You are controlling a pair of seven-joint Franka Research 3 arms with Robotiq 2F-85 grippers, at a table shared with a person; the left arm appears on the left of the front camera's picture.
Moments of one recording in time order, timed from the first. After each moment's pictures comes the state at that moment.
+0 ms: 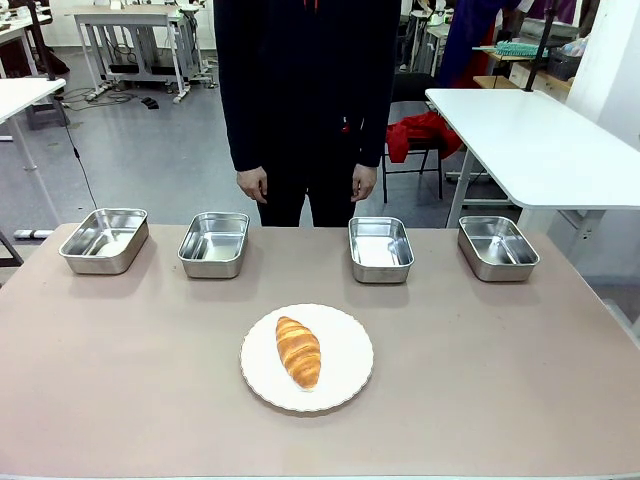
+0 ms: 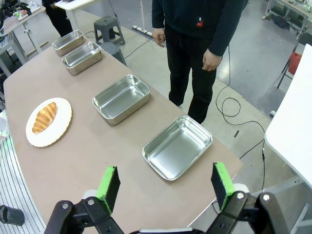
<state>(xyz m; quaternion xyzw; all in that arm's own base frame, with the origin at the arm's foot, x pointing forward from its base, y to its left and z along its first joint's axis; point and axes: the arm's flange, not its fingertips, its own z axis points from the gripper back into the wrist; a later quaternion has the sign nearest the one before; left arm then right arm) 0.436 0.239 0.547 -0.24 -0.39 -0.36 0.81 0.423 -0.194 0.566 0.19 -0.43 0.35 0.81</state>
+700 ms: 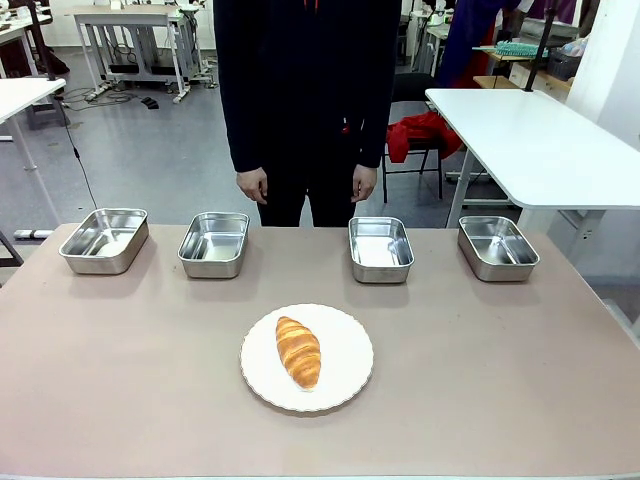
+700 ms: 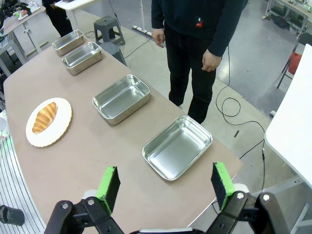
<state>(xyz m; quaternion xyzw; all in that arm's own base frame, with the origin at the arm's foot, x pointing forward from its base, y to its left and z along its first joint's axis) 0.436 0.239 0.547 -0.24 -0.39 -0.36 0.81 0.423 -0.194 0.566 0.19 -0.43 0.35 0.81</state>
